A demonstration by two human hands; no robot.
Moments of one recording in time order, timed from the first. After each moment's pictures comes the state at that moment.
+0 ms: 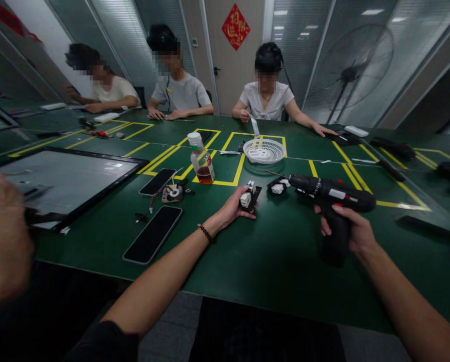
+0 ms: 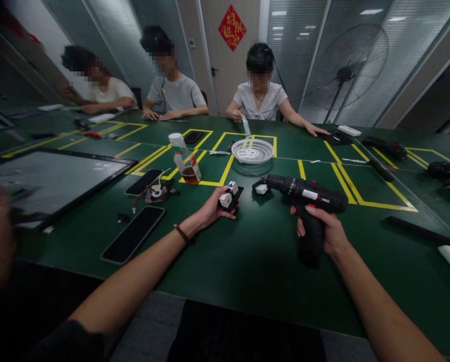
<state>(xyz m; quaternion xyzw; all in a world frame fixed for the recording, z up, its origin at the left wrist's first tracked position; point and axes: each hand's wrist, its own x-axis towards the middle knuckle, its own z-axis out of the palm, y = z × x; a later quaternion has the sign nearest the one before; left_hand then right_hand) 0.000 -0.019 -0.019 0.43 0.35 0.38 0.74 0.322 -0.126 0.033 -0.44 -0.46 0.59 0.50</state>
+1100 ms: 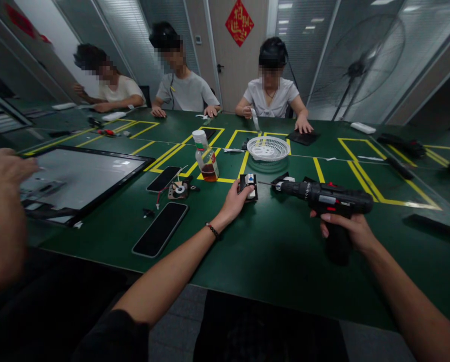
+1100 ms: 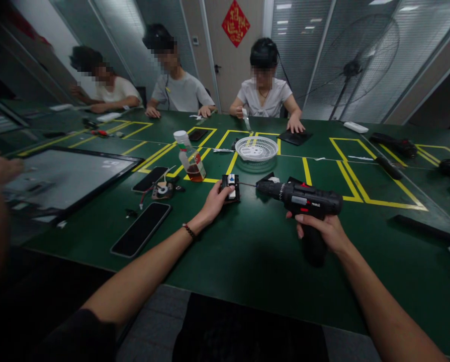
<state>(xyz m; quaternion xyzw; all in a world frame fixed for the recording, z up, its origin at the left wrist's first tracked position) 0.005 -0.021 -0.019 0.49 0.44 0.52 0.55 0.310 -0.134 0.035 -0.47 -0.54 0.52 0.47</state>
